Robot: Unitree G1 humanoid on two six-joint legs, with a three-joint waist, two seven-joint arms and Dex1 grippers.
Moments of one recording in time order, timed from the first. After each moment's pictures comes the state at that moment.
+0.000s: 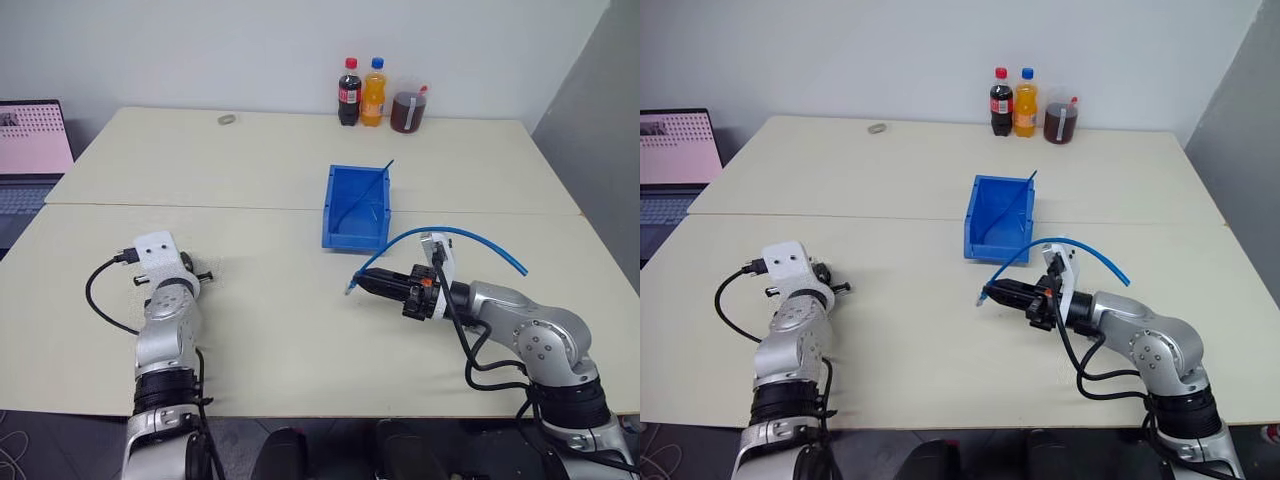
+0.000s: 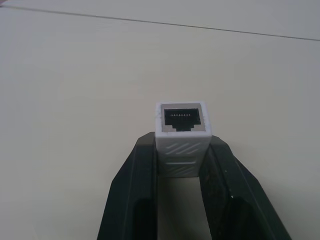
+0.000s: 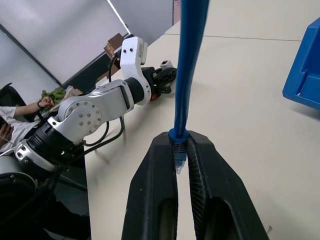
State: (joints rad) left arm -0.36 0.34 0.28 0.20 -0.14 0.40 0.03; right arm -0.36 -0.44 0.04 -0.36 0.87 0.92 0.61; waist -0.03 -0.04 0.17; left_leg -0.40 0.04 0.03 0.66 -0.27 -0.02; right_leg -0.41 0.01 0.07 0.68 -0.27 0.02
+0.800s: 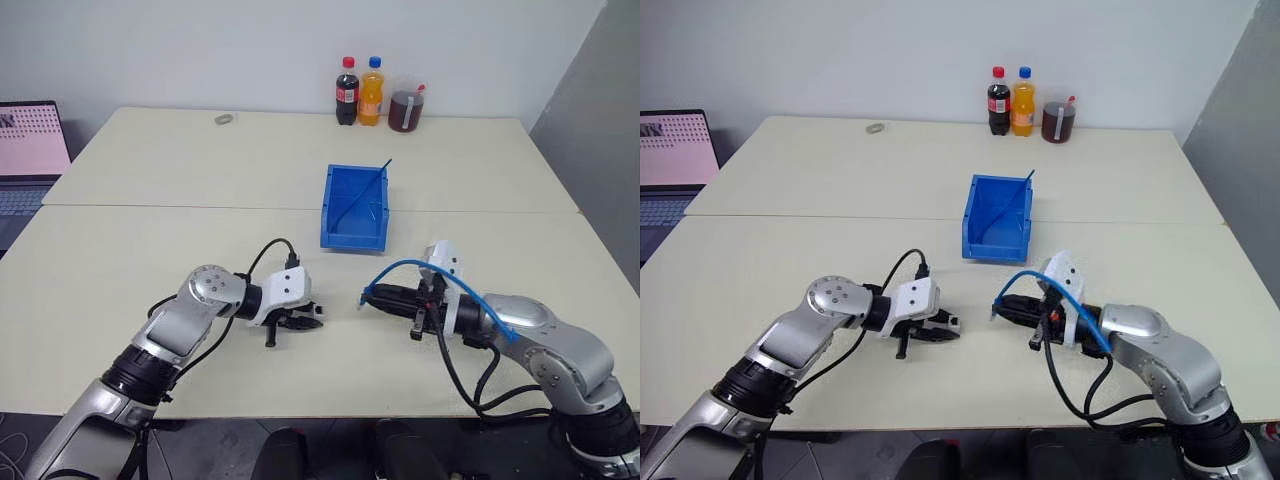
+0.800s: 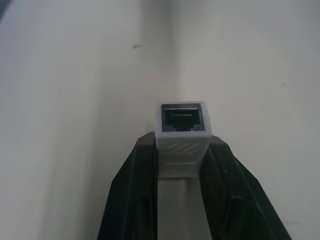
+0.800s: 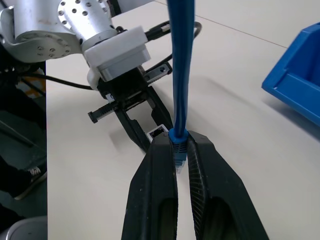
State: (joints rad) left arm -0.49 0.72 -0.39 0.03 -0.11 0.25 -1.20; right arm -0.28 -0.56 0.19 -0.51 0.60 0.72 0.68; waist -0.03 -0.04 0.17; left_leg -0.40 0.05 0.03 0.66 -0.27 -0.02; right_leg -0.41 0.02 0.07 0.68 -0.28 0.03
